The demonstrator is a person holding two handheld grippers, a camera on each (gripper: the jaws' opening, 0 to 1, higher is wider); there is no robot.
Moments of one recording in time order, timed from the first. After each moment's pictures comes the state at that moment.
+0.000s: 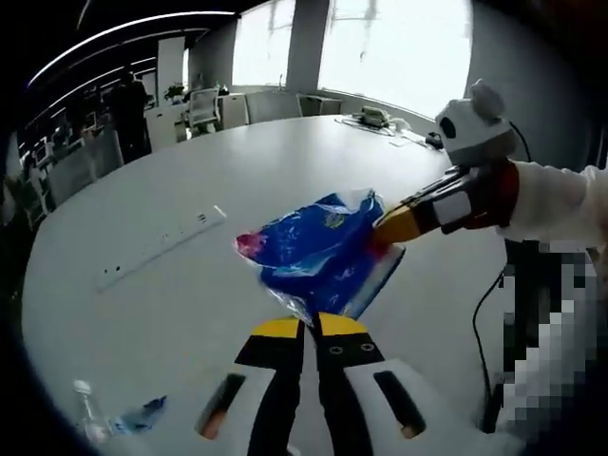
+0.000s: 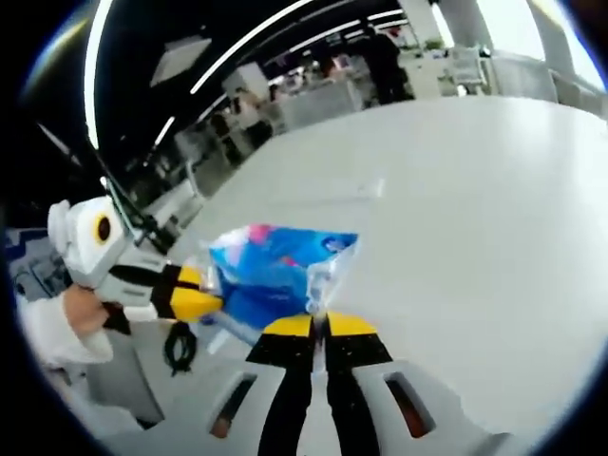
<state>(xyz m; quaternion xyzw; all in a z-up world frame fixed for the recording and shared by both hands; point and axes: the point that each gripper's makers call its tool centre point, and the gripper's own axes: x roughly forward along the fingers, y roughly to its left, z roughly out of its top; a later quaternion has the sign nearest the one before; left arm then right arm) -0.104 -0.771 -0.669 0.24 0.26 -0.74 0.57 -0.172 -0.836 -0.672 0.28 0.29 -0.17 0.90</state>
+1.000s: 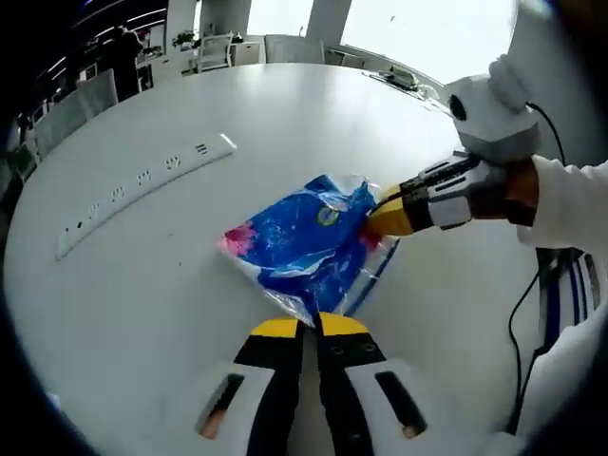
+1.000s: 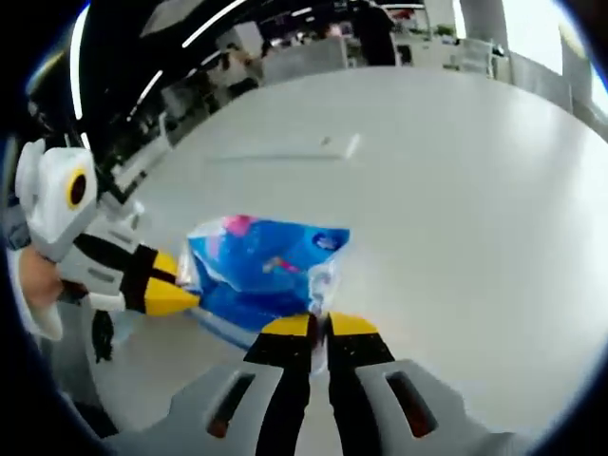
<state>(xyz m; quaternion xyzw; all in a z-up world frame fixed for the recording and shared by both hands) -0.077 -0.814 -0.768 0.28 0.36 -0.70 0.56 -0.140 -0.894 -0.776 0.23 0.38 -0.18 0.88</state>
